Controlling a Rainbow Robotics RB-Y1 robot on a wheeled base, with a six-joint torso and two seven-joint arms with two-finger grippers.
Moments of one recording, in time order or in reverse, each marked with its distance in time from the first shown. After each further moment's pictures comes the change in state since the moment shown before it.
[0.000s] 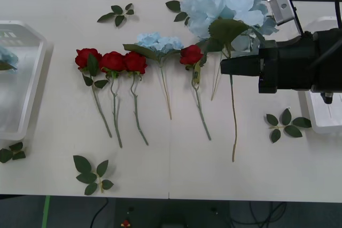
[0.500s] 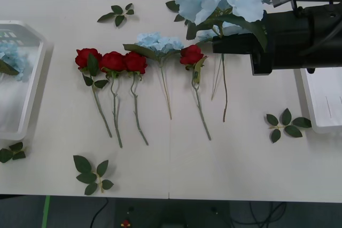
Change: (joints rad) right arm -0.168 0.108 0.054 0.206 -0.157 0.108 0.493; left arm 0.076 0.000 0.000 -0.062 0.024 -0.040 -0.025
